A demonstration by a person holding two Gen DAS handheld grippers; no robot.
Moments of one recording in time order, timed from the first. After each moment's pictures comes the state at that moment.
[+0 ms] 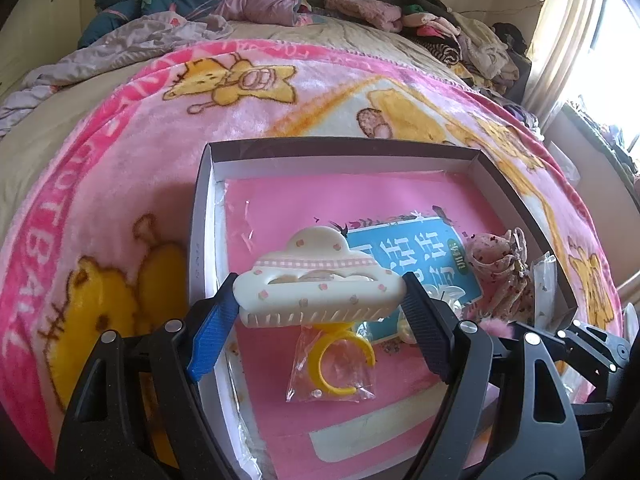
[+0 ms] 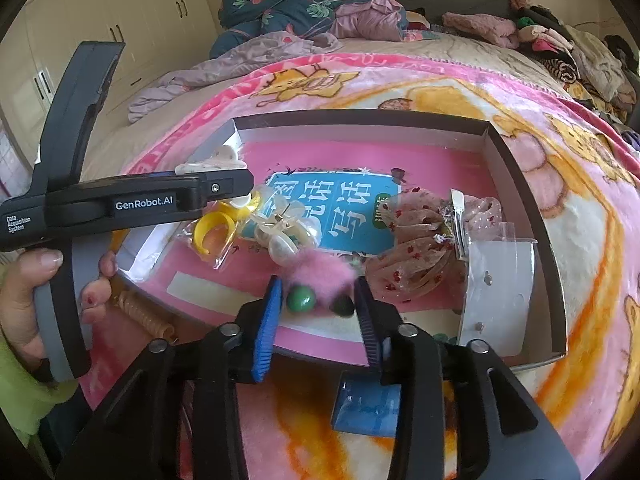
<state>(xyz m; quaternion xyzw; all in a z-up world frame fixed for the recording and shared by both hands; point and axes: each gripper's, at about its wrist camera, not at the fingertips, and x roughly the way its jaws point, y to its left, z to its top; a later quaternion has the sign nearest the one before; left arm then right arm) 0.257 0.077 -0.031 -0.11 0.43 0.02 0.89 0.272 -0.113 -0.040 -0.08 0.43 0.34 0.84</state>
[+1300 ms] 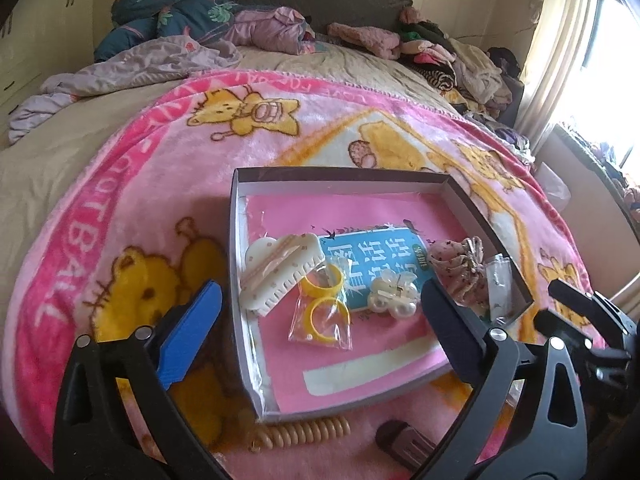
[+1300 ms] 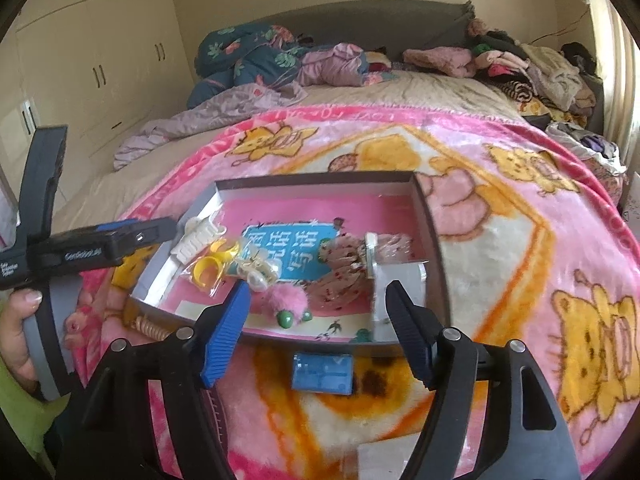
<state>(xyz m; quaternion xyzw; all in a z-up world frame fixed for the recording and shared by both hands) 0.201 0.074 0.016 -0.12 0.39 0.03 0.91 0.244 -0.173 0.021 -0.04 0.36 0.29 0.89</state>
